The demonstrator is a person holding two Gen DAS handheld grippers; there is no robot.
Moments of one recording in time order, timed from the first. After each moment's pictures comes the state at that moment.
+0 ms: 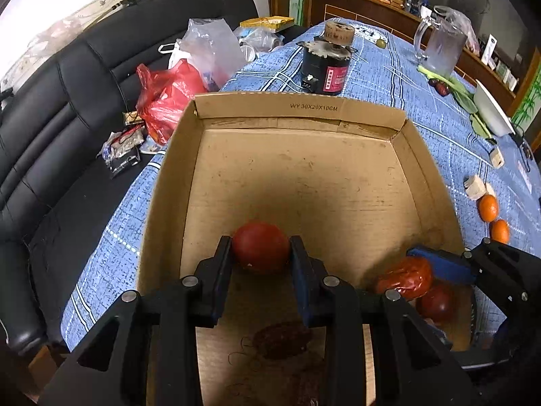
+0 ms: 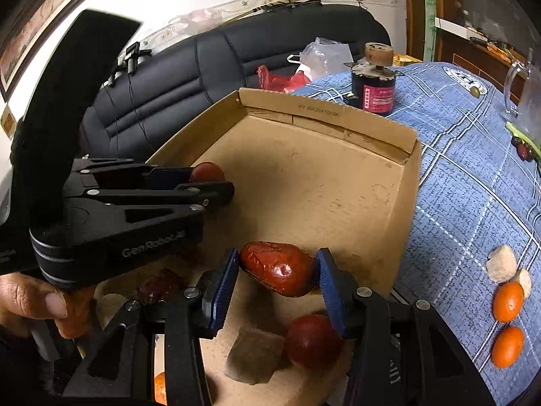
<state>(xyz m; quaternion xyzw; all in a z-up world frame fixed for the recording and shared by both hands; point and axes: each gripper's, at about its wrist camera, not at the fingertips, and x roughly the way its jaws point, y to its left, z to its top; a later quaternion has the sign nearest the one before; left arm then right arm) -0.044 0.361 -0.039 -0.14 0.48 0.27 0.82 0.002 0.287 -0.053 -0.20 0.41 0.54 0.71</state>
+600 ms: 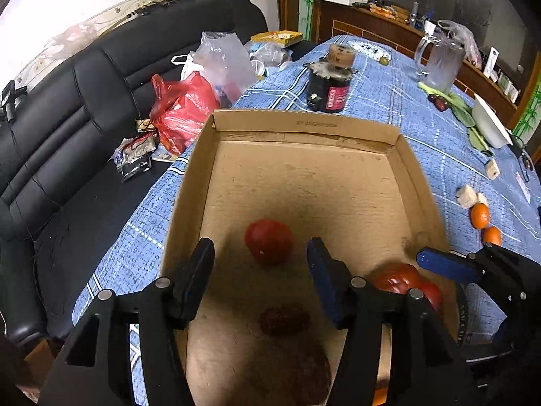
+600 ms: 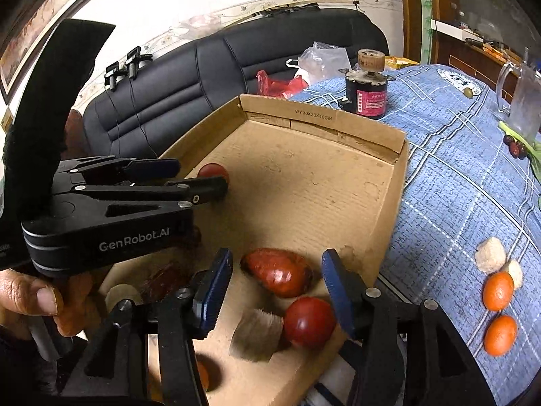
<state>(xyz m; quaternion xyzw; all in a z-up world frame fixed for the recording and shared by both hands) -0.061 0.350 -0.020 -0.14 0.45 0.29 0.83 -0.002 0.268 -0.039 -0.18 0.41 0.54 0.71</state>
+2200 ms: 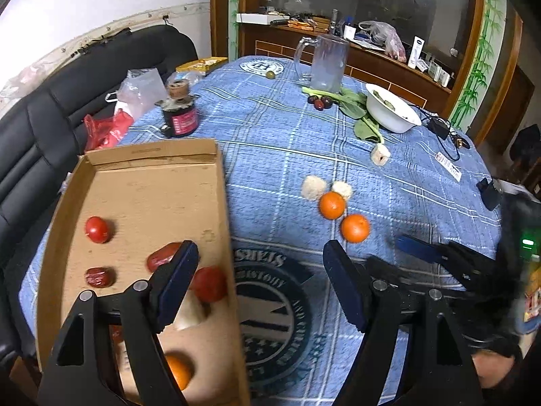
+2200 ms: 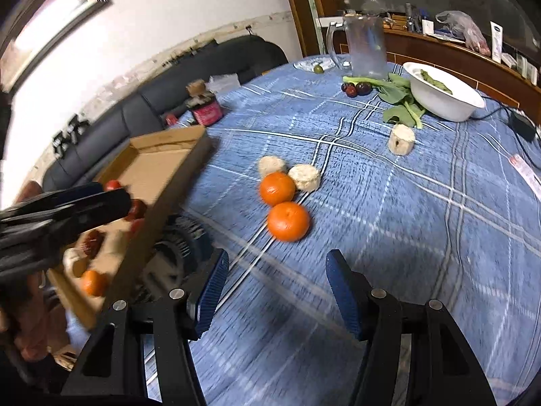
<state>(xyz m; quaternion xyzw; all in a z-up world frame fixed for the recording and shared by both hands) -0.006 0.197 0.016 -0.13 0.41 0.19 0.88 0.080 0.087 -0.041 -0.09 0.41 0.42 0.80</state>
